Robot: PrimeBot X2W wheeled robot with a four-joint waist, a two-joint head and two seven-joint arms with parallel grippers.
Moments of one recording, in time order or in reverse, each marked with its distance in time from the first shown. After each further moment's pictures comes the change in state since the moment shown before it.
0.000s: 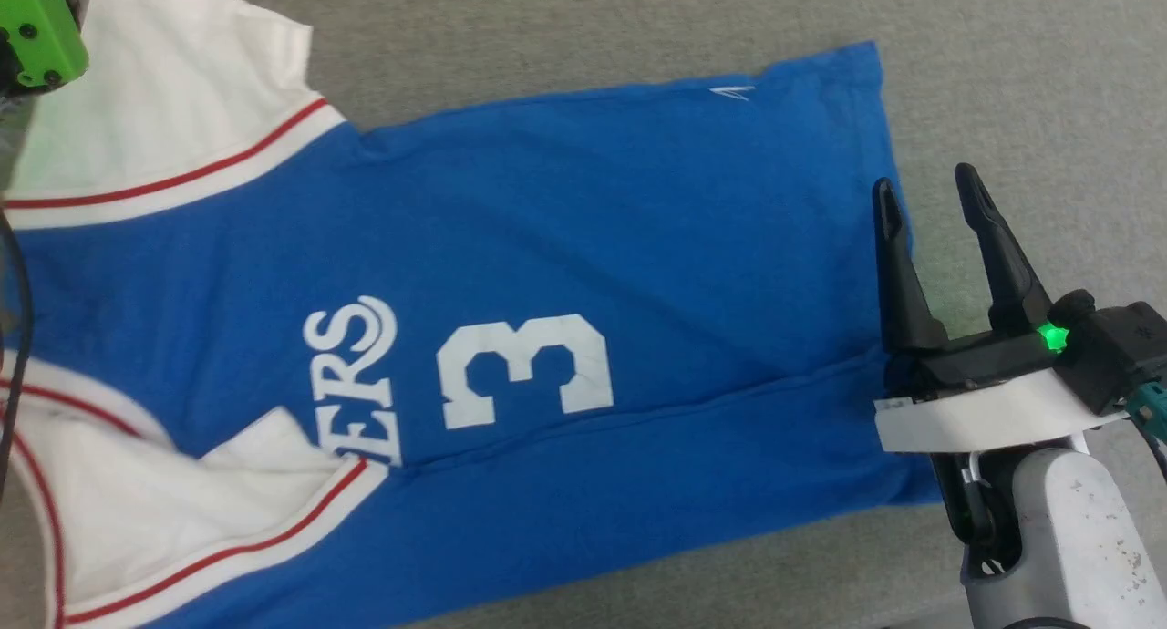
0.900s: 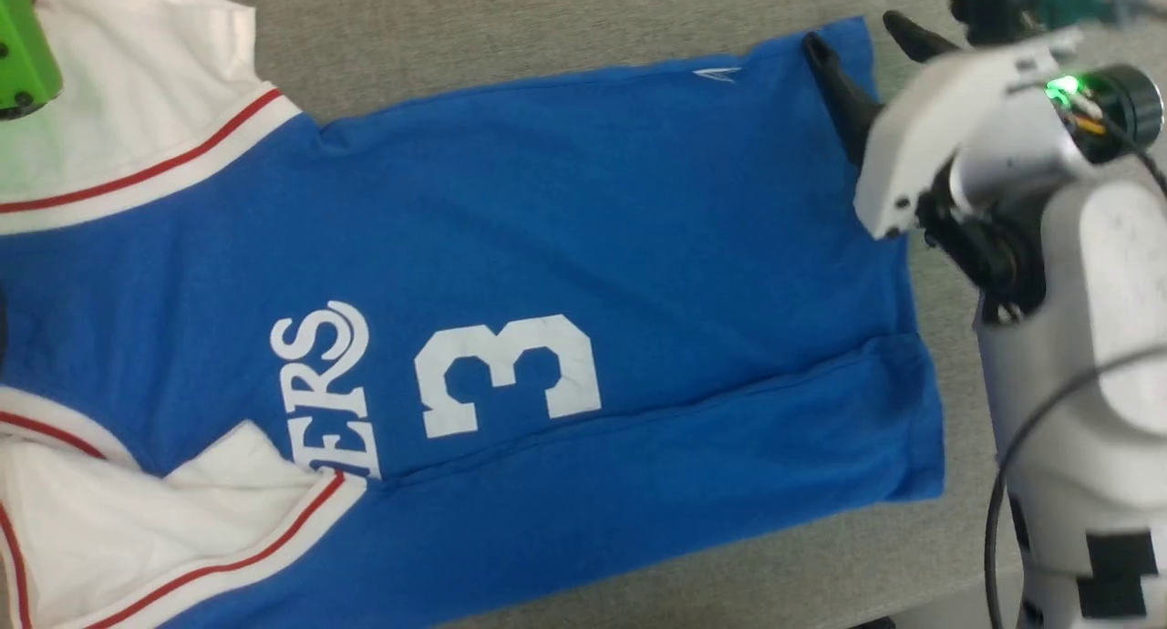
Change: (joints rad) left arm 0.065 0.069 0.002 -0.157 -0.013 0.108 0.156; right arm -0.497 -0.017 0.014 0.212 -0.016 0.000 0.779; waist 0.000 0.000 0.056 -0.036
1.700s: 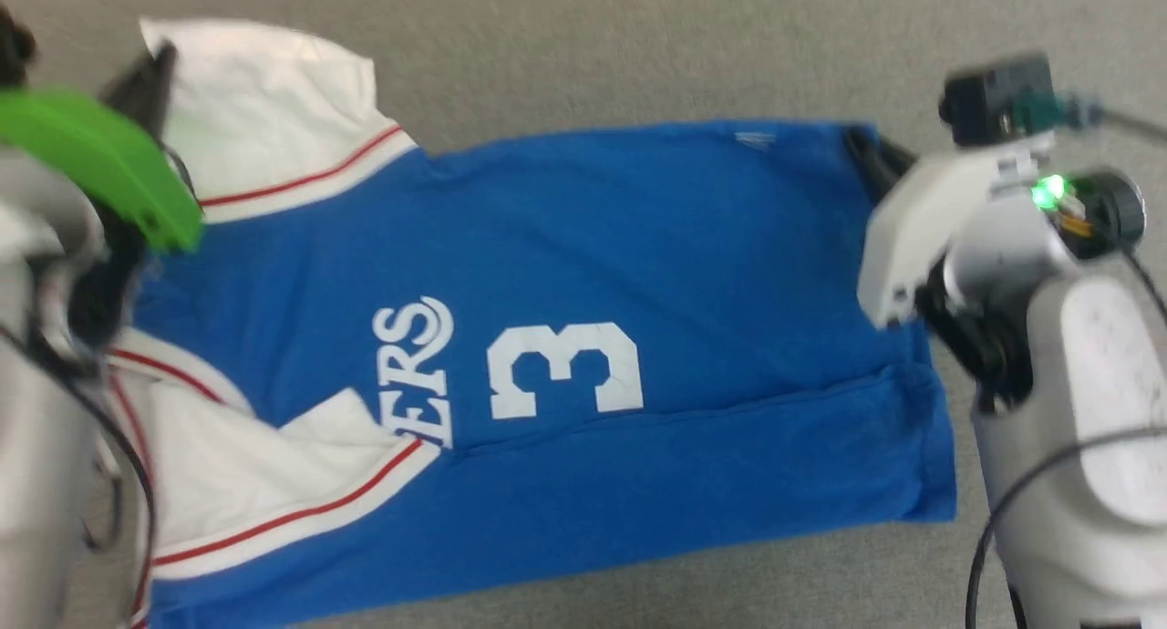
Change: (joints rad) left arm 0.286 -0.137 0.074 -0.010 -0.074 -0.230 -0.619; right arm 0.163 0.000 -0.016 -0.052 -0.026 0.000 0.002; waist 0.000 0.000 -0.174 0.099
